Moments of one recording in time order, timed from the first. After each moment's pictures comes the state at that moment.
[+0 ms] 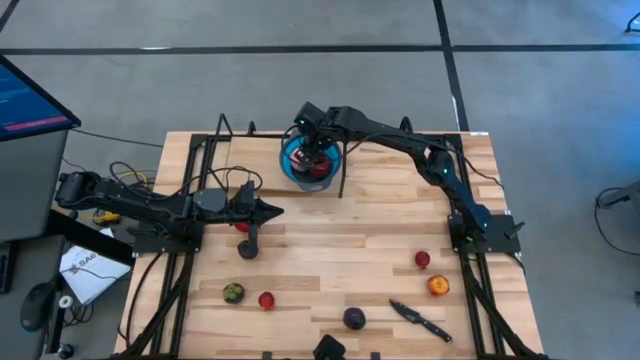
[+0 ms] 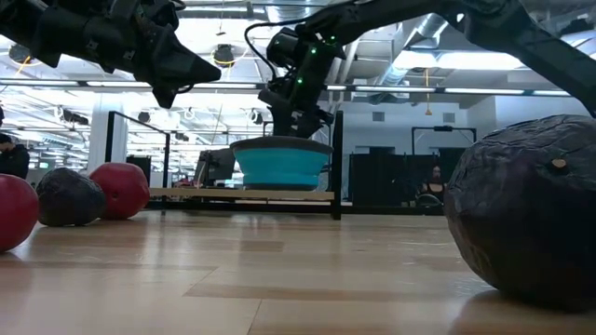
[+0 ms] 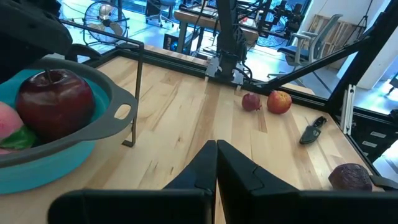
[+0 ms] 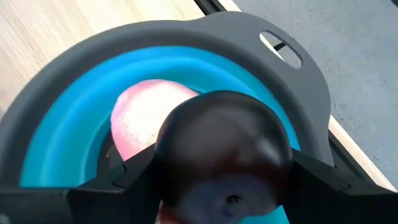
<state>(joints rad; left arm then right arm) -0.05 0.92 0.31 0.43 -0.20 -0.24 -0.41 2.31 2.27 -1.01 0.15 0.21</state>
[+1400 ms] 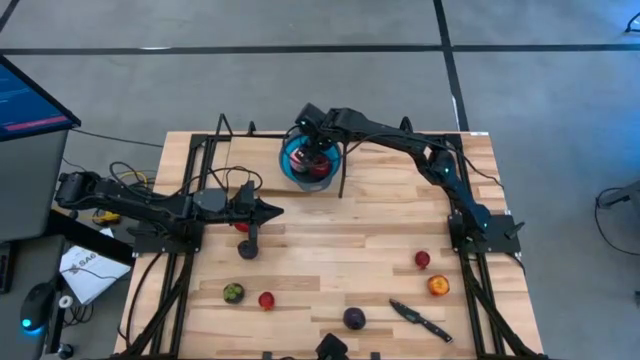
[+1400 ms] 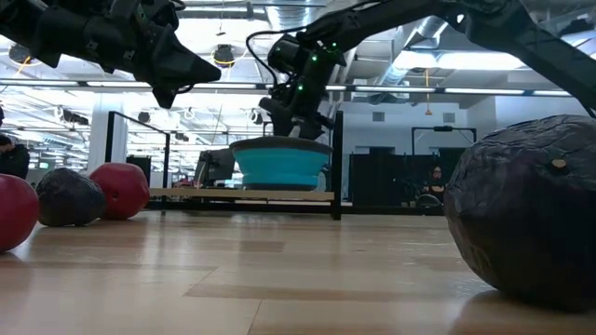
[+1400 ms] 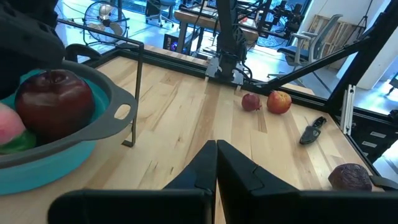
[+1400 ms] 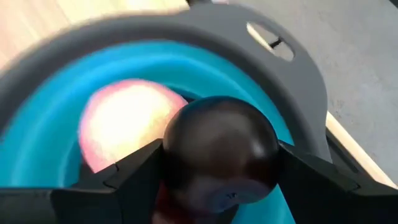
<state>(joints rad) -0.05 0.92 0.31 0.43 -0.20 -0.24 -0.41 2.30 2.20 -0.95 0.16 0.22</state>
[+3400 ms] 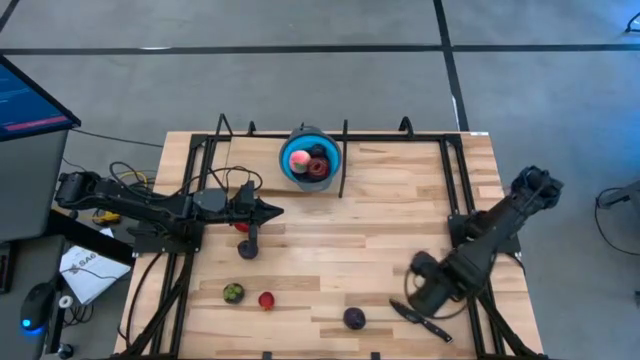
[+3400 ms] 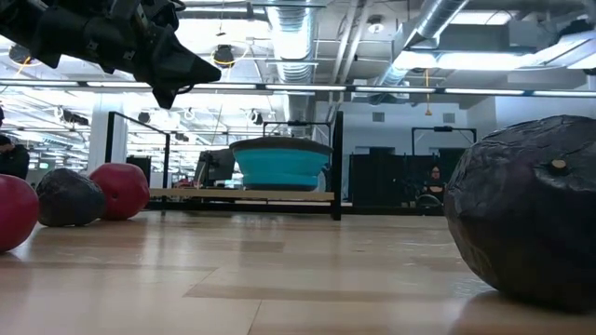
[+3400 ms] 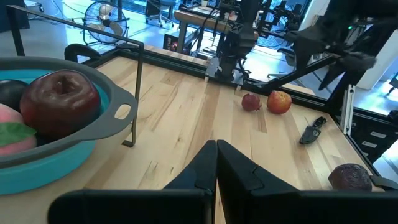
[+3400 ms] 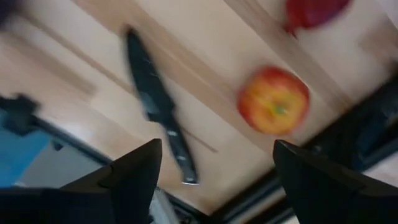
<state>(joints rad) -0.05 0.92 0.31 0.43 -0.20 -0.24 0.78 1.49 1.17 -1.22 -0.11 1.65</state>
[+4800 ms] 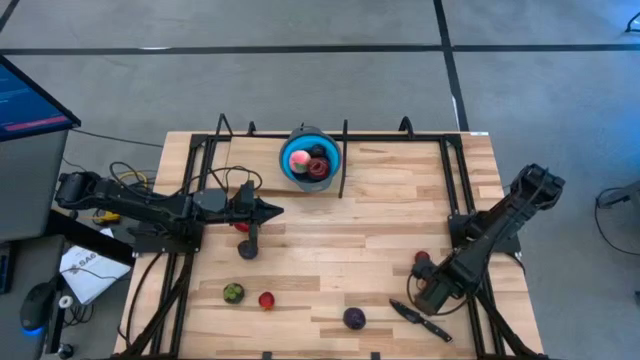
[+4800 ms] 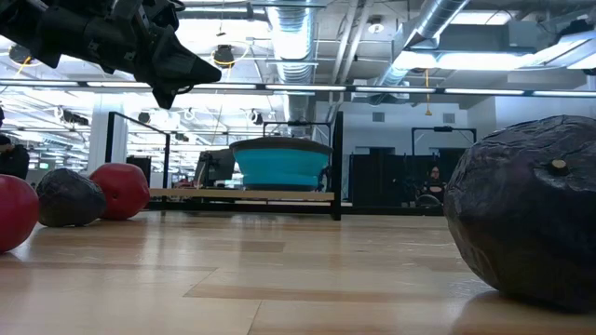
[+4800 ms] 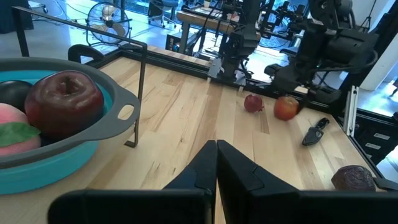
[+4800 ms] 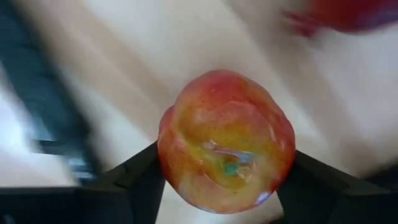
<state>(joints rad) -0.05 0.92 0.31 0.43 -0.21 -0.24 0.82 1.46 0.76 -0.80 -0.10 1.54</state>
